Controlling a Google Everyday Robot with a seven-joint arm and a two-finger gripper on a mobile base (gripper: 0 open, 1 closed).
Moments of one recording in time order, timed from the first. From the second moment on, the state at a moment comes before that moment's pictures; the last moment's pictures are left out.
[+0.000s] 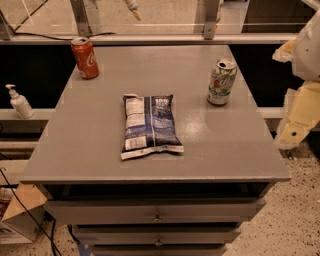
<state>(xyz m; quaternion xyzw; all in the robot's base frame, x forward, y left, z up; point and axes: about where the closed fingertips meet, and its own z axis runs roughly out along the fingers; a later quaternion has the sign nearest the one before) 0.438 -0.216 0.977 -0.60 0.78 -0.04 0.16</state>
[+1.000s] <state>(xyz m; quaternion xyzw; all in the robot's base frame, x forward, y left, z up) 0.464 -0.208 0.977 -0.62 0.76 -0.02 0.18</state>
